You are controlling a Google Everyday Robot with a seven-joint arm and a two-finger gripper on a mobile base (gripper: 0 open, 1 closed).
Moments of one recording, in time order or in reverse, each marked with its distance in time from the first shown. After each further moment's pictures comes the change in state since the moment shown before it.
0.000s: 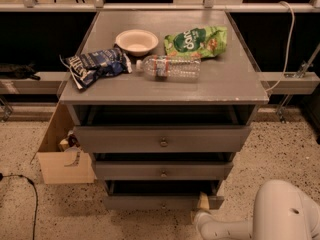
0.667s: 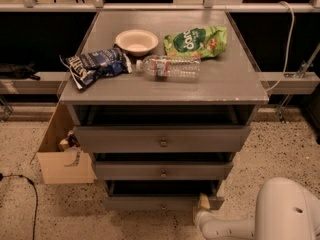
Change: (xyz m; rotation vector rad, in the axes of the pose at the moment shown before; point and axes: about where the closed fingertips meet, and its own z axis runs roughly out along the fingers) arm -0.005 -0.010 -0.011 0.000 0.000 0.000
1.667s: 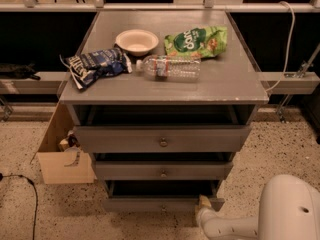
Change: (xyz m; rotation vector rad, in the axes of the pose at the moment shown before) arm 0.002 -0.020 -0.015 0.029 0.014 -0.037
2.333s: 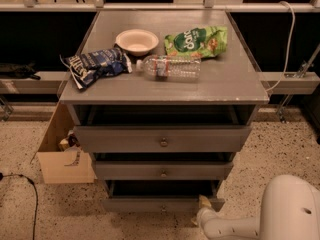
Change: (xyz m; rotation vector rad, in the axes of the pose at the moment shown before) arm -0.001 -0.002 -0.004 0.005 -0.003 0.004
